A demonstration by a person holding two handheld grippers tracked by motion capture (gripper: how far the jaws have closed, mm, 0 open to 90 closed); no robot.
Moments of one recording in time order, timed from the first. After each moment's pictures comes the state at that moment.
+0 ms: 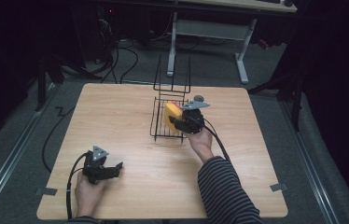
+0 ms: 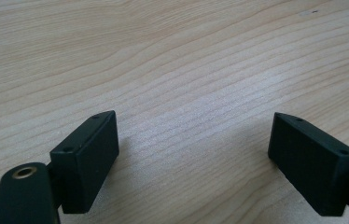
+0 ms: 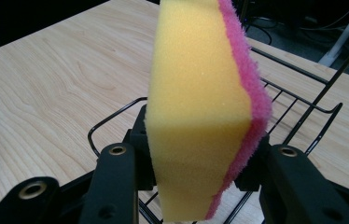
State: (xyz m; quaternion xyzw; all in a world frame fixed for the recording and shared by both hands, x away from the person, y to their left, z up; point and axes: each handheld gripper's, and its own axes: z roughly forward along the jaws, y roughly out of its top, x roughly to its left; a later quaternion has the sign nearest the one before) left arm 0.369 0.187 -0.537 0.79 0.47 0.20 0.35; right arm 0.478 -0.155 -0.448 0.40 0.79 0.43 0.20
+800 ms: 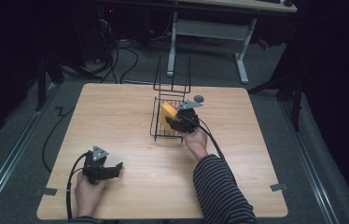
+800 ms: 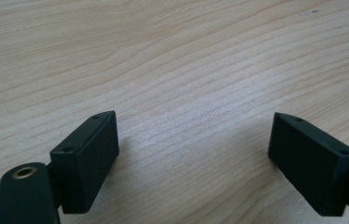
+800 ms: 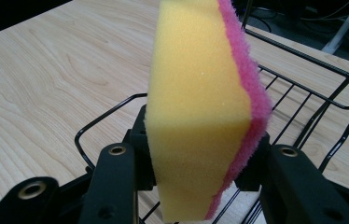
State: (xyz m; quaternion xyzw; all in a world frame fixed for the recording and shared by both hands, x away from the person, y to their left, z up) left arm 0.369 0.187 -0.537 0.79 0.47 0.20 0.35; right arm 0.490 -0.142 -0.462 0.40 0.79 0.41 0.20
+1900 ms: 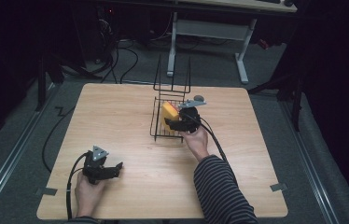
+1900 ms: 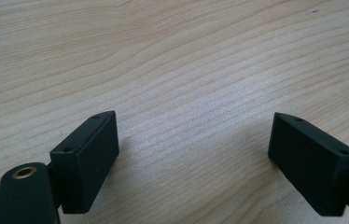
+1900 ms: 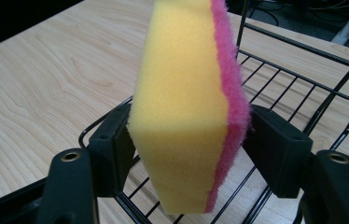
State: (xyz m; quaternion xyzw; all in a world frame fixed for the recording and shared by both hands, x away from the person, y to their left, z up) left arm 0.369 0.187 -0.537 0.79 0.47 0.20 0.35; right arm 0.491 -0.150 -0.458 0.42 0.78 0.42 0.17
